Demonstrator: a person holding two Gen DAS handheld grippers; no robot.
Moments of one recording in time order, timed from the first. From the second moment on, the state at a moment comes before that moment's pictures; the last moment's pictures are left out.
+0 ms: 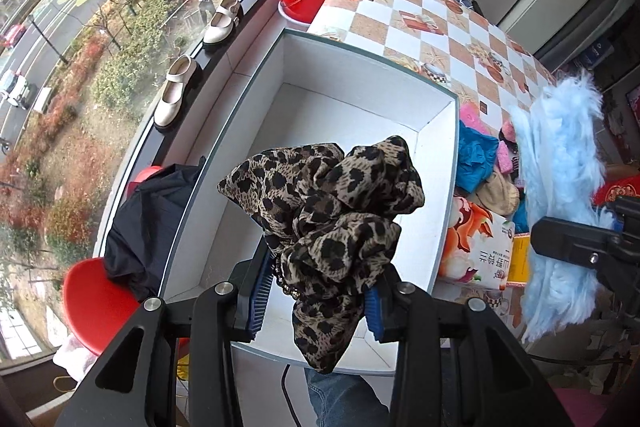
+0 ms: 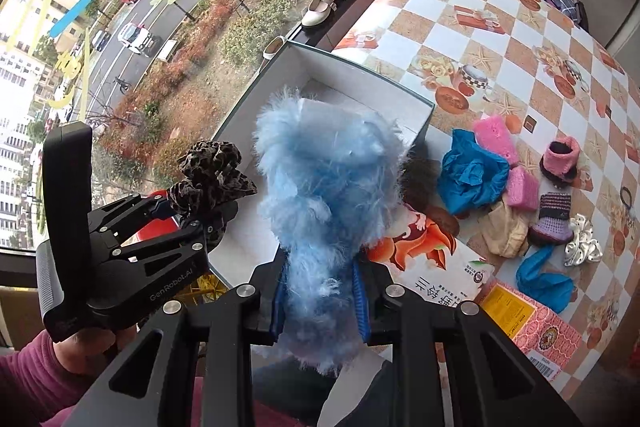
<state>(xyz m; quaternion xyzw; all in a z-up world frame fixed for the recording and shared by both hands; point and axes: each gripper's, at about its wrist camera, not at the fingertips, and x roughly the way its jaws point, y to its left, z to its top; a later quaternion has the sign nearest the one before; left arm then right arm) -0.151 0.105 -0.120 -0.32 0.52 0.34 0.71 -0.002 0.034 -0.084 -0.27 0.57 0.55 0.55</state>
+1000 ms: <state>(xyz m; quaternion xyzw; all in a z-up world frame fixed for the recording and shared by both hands) -0.183 0.113 -0.153 -0.33 0.54 0.37 0.68 -0.058 0.087 -0.129 -0.33 0.59 0.56 0.48</state>
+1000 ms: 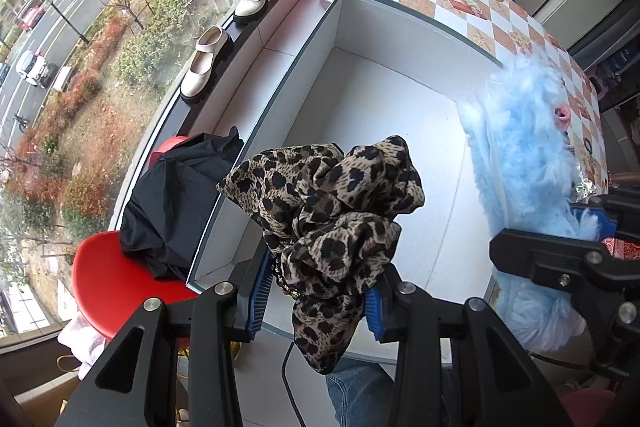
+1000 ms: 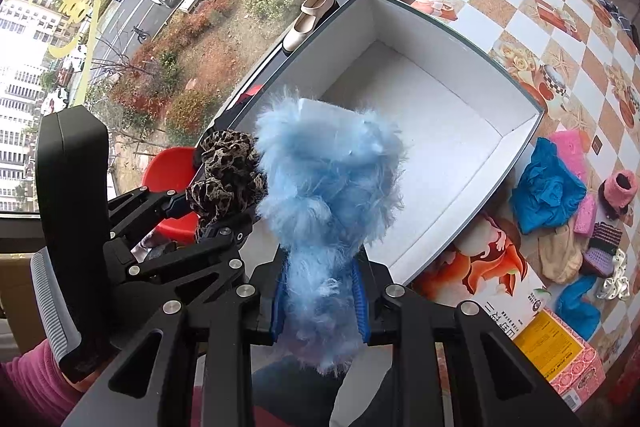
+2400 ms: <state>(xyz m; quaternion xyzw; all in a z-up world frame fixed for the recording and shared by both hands) -0.184 0.119 -0.143 -0.35 0.50 0.37 0.70 -0.034 0.074 -0.124 -0.29 0.60 0.53 0.52</state>
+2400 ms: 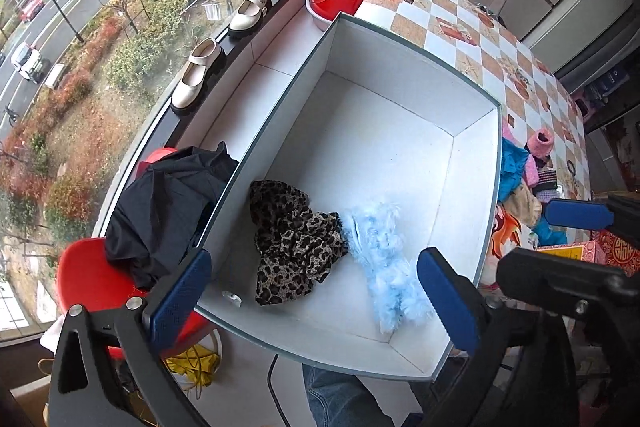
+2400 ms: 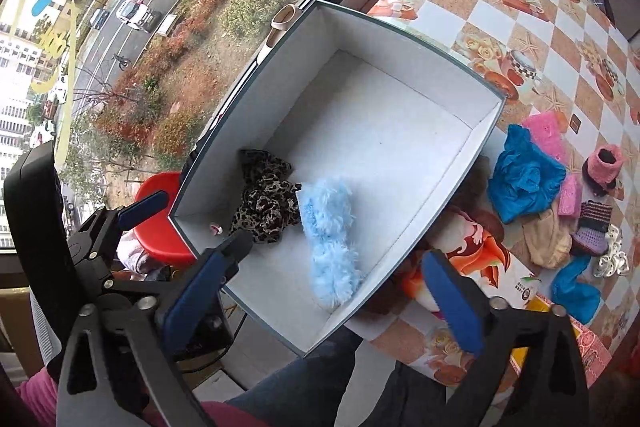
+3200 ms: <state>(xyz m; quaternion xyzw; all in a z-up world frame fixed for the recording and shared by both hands) -0.010 0.065 -0.104 -0.29 0.56 0.23 0.74 0.161 -0.066 -0.069 -0.13 0.65 0.42 0.62</state>
